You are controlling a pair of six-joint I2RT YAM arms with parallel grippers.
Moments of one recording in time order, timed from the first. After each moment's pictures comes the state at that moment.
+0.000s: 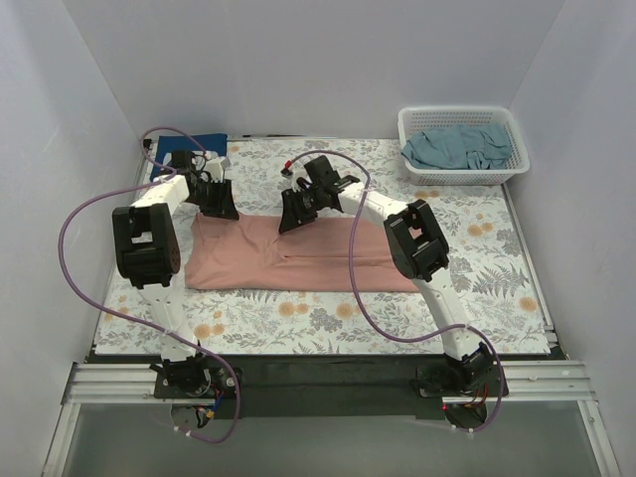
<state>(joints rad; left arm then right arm) 0.09 2.06 1.52 -0.61 0.57 0.21 0.65 2.43 1.97 -0.38 -0.67 0.24</state>
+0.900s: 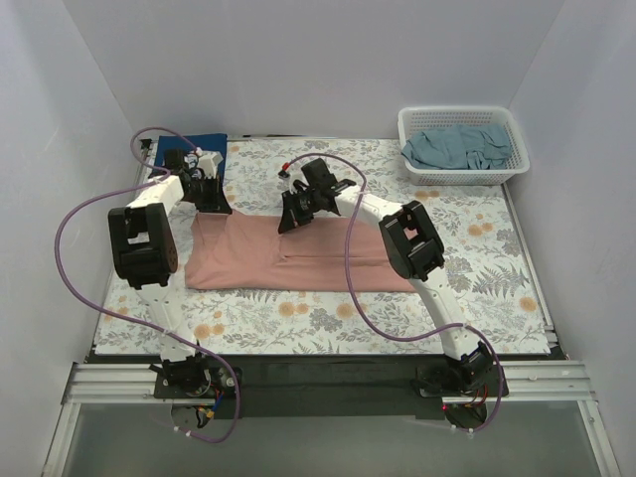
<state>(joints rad) 0.12 2.06 1.52 -0.54 0.60 0.17 0.66 2.48 1.99 -0.31 -0.68 0.27</state>
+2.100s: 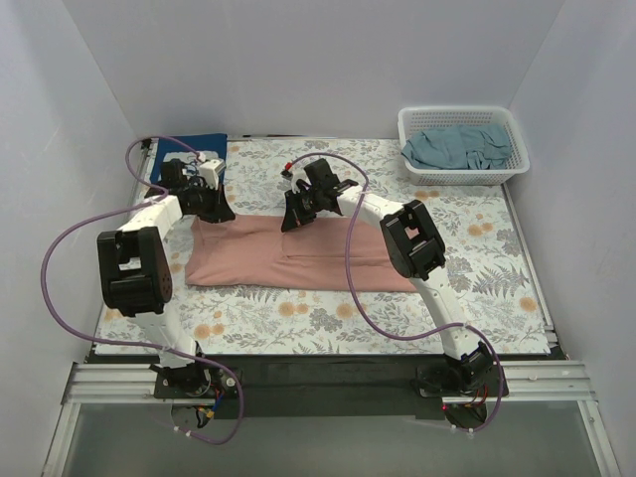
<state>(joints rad) 0.11 1.79 1.22 -0.36 0.67 0.27 0.65 2.48 1.97 -0.29 -0.65 0.24</state>
